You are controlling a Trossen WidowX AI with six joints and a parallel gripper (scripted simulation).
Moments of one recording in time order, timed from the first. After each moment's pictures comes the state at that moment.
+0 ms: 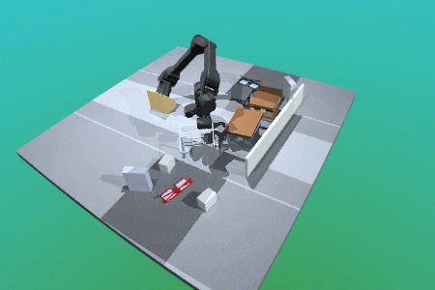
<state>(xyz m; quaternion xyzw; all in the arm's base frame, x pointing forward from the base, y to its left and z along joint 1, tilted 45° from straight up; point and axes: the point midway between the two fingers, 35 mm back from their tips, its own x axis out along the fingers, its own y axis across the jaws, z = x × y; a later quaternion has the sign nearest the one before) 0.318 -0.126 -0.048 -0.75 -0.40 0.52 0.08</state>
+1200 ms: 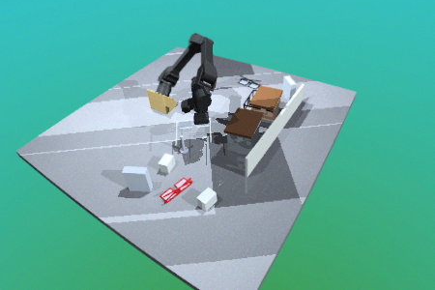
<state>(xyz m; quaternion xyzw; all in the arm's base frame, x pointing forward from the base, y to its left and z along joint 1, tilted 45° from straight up) 0.306 -0.147 -0.033 -0.75 -0.40 0.52 0.09</state>
